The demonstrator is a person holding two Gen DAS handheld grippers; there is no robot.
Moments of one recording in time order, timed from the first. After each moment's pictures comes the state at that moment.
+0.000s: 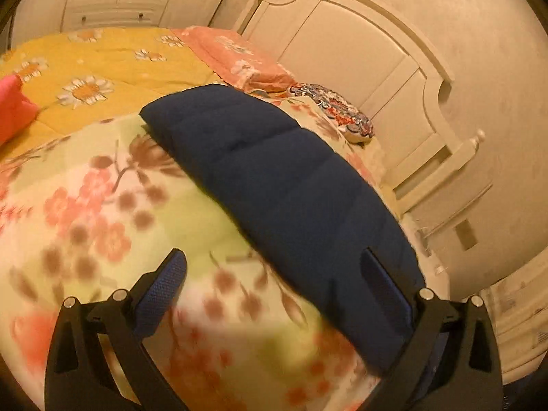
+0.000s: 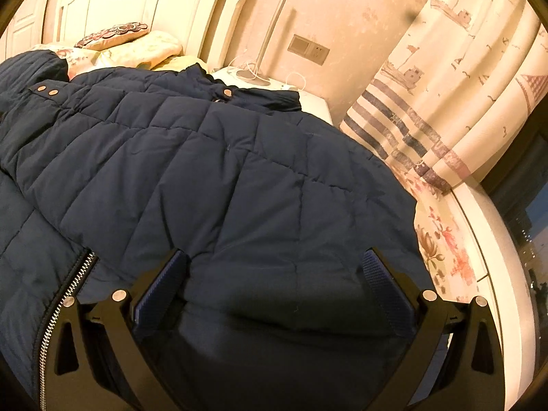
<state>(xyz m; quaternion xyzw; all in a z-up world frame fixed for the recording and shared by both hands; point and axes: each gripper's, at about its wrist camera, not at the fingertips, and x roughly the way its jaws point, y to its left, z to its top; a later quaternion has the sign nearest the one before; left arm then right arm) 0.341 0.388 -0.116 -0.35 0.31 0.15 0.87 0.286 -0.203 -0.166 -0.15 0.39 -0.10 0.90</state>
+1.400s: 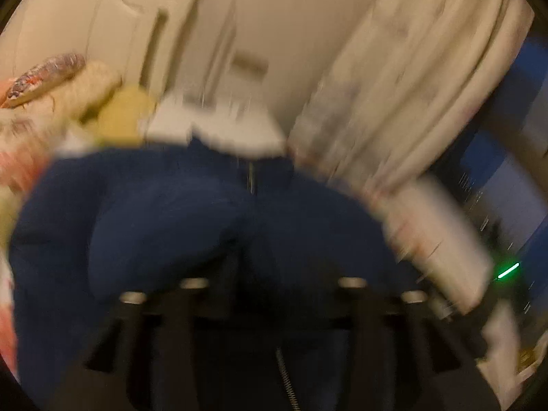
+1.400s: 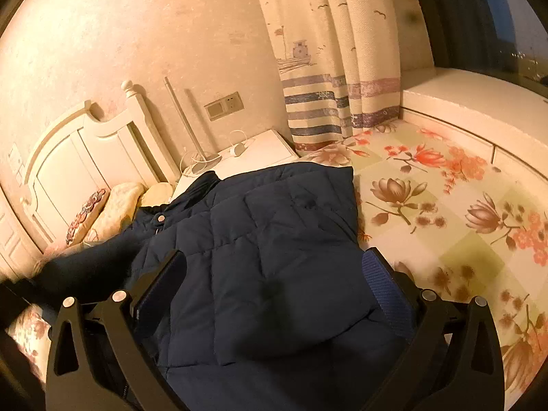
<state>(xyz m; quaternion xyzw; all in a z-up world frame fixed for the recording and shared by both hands) 0.346 -0.070 -0.103 -0.08 0.39 -0.27 0.88 0.243 -0.329 -0.138 0.21 0.25 -0.14 0.93</state>
